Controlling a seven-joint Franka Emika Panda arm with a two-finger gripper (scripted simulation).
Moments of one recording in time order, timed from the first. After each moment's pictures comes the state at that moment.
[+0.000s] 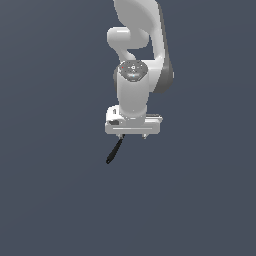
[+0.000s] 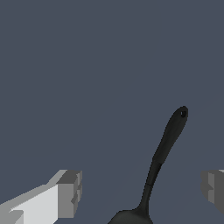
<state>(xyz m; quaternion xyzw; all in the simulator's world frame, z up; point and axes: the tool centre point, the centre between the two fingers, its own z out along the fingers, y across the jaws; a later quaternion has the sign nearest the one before) -0.001 0.018 0.167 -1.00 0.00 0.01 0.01</state>
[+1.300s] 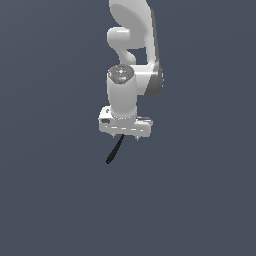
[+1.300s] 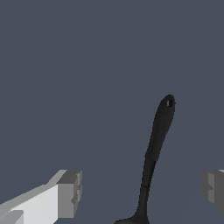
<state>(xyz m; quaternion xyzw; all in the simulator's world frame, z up) -0.013 -0.010 0.147 -1.00 0.08 -0.01 0.01</state>
